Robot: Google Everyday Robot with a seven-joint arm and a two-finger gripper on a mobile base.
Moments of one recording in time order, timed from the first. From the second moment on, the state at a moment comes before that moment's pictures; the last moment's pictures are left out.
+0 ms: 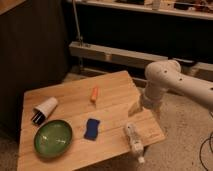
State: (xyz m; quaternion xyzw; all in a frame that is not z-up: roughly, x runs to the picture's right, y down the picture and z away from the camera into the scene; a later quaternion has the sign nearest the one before) arm 0.187 0.176 0.705 -0.26 -0.33 -0.62 0.67
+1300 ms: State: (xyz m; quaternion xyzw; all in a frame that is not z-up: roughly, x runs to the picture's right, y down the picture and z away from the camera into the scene) arm 0.154 0.272 0.745 -0.25 -0.31 -0.63 0.67
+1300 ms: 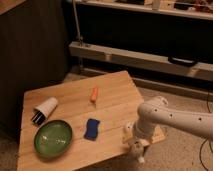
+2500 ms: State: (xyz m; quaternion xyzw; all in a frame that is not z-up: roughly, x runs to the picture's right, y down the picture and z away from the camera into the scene) arm 0.134 0.248 0.746 -0.26 -0.31 -0.62 0.67
